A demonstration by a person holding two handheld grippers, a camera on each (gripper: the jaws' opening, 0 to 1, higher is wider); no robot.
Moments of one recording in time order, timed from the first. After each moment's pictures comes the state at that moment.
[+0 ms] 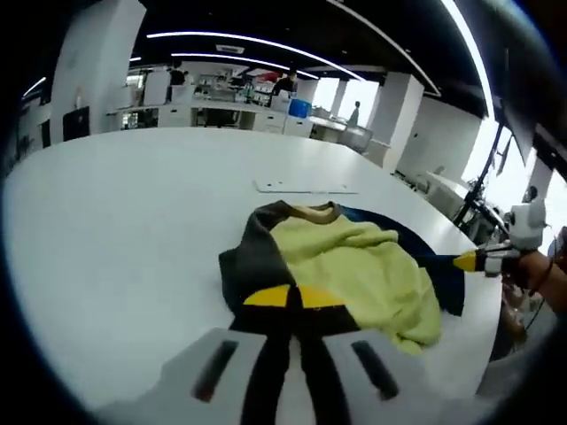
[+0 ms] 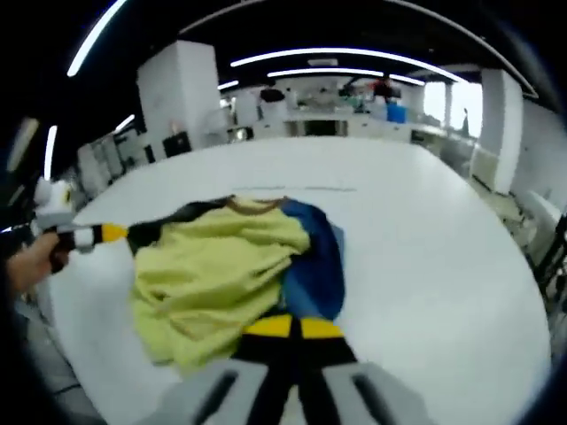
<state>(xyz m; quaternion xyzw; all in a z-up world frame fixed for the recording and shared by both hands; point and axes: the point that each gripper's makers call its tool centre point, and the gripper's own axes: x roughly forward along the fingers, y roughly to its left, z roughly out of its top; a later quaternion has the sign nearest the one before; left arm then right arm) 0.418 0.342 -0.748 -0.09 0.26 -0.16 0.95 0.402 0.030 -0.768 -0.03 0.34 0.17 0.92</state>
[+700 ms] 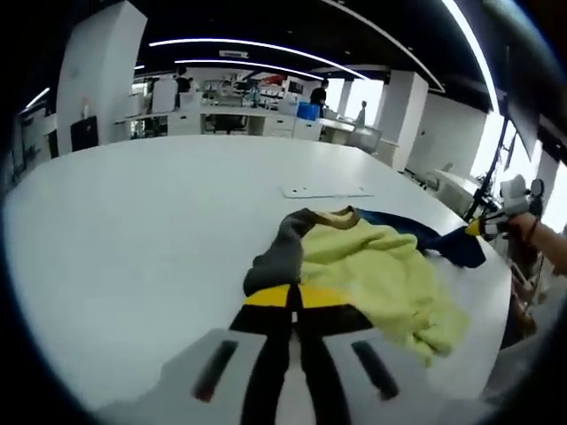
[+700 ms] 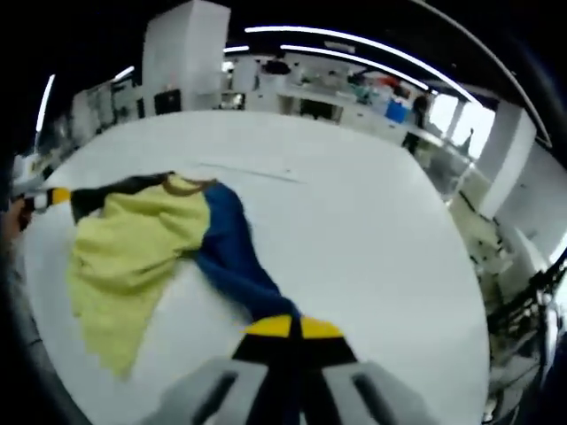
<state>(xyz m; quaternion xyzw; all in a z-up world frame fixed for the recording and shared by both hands) 0.421 0.400 -0.755 -0.06 0.27 -0.13 0.95 0.460 -0.072 -0.777 -0.13 0.39 0.12 0.90</state>
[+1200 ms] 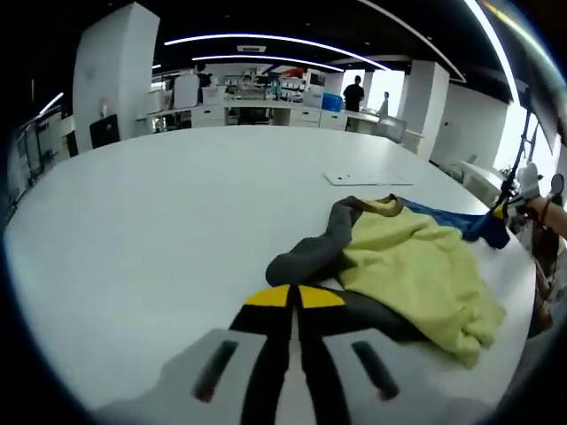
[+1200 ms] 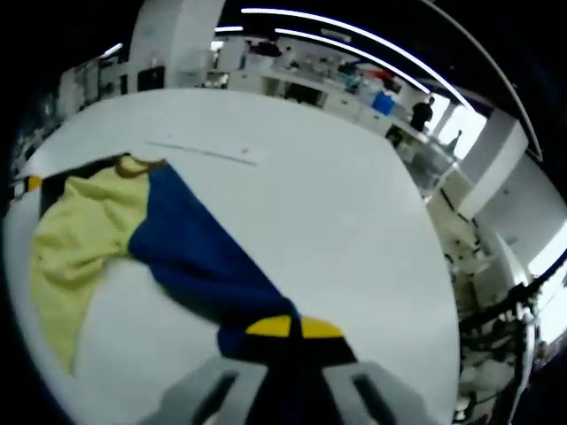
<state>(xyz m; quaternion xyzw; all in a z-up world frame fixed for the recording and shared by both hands) 0.438 0.458 -0.786 -0.03 0.28 -0.07 0.96 0.497 -0.130 -0.788 -0.19 0.42 0.06 0.89</state>
